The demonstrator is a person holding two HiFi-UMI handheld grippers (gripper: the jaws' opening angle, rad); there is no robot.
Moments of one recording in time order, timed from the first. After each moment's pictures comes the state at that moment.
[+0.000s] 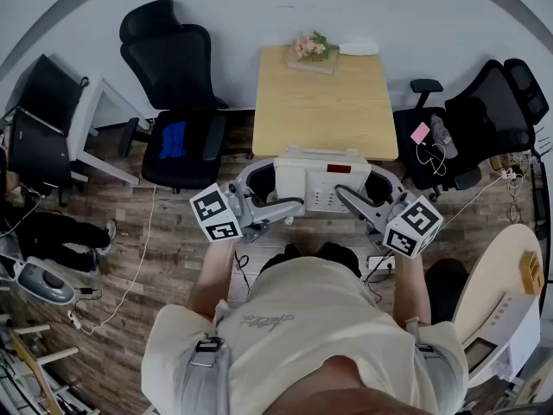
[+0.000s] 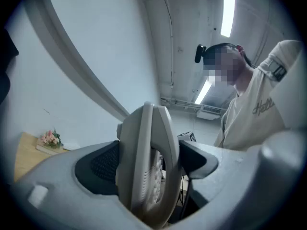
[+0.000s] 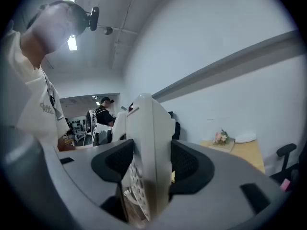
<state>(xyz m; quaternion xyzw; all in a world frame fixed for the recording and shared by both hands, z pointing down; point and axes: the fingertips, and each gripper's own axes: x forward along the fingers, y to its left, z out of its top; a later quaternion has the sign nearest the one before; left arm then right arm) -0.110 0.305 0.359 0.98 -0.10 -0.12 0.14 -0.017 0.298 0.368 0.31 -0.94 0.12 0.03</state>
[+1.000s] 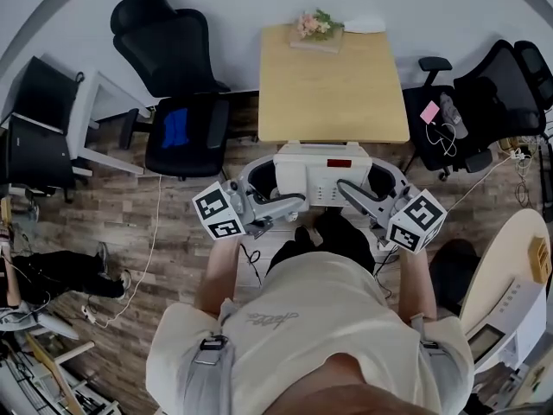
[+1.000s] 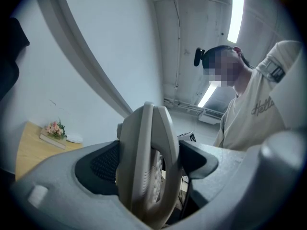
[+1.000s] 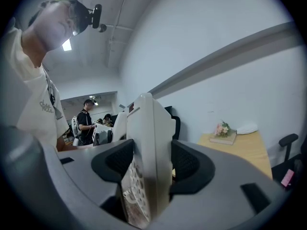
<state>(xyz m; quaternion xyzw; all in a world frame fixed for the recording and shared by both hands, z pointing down) -0.128 0.292 0.387 0.97 -0.10 -0.12 0.18 -0.034 0.286 0.395 0.31 -0.94 0.15 0.05</state>
